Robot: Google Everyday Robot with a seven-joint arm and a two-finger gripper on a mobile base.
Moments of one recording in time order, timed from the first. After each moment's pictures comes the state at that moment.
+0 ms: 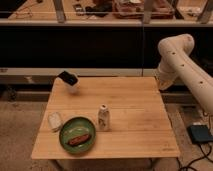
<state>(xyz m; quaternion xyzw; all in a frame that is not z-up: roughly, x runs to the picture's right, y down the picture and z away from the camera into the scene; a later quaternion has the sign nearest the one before) 0.309 -0.013 0.750 -0.27 -0.14 -0.58 0.76</state>
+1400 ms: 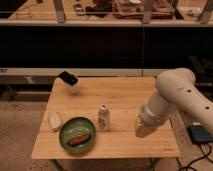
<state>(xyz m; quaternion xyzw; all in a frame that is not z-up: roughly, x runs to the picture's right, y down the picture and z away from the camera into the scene) 0.113 0.169 0.568 -0.20 -0.39 -0.59 0.68</state>
